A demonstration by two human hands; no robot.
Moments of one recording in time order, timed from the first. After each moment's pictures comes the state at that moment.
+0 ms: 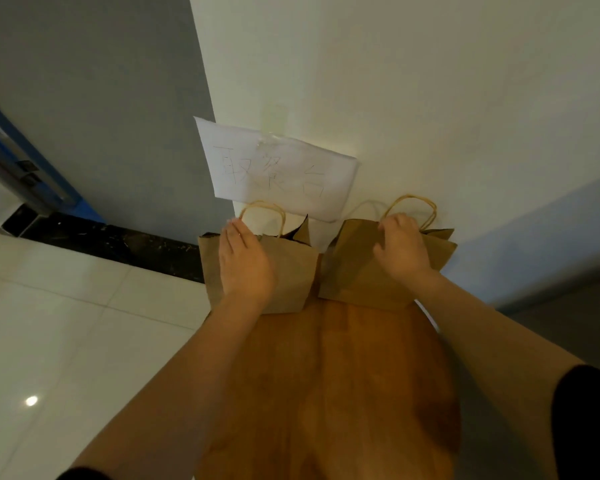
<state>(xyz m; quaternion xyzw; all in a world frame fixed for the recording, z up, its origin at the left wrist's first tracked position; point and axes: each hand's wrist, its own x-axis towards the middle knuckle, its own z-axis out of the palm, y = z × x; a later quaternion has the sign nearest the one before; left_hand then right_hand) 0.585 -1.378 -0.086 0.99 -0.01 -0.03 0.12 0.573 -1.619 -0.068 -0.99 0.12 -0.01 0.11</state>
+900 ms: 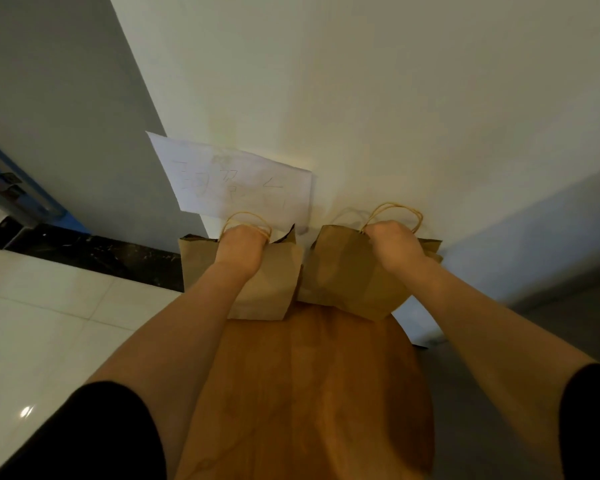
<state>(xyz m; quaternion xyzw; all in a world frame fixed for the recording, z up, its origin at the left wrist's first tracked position) 0.652 -1.441 -0.081 0.98 -0.15 -0.09 0.11 0.598 -1.686 -0.052 -0.99 0.05 0.11 0.02</state>
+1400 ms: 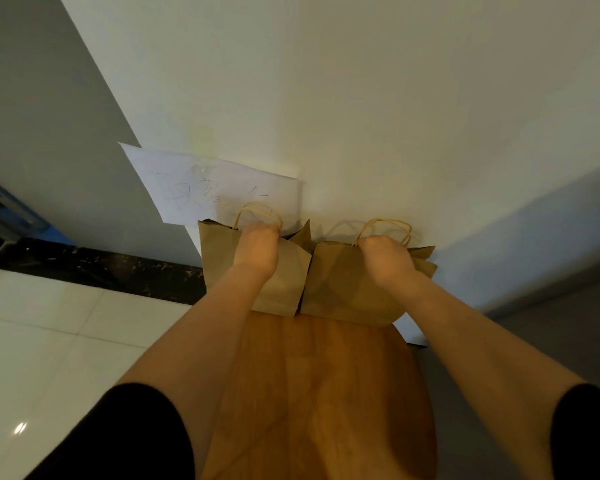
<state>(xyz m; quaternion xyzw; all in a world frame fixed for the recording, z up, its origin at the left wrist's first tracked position) 0.674 -1.490 -0.094 0.97 -0.18 -0.06 0.14 0.598 -1.692 -0.070 -0.99 0.07 0.12 0.04</state>
